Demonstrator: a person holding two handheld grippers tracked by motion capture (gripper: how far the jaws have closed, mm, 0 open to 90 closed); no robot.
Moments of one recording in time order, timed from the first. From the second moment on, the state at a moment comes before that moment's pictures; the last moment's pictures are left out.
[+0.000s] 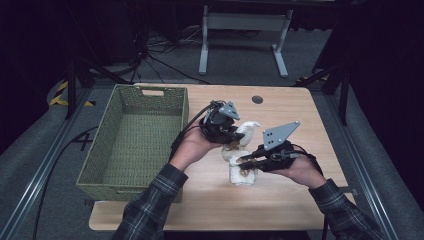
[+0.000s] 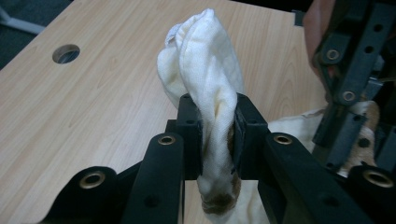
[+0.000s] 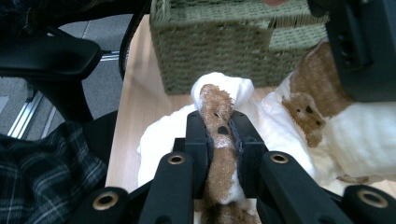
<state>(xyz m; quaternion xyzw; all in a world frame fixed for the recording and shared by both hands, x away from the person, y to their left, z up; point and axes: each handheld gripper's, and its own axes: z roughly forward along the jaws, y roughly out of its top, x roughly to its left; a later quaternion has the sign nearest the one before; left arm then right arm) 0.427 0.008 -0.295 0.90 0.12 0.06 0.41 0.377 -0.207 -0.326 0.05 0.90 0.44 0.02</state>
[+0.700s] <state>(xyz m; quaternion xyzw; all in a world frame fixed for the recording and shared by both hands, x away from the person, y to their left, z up) 0.448 0.121 -0.281 0.89 0.12 0.07 0.44 0.397 -0.095 -0.291 0.03 0.90 0.44 0.03</state>
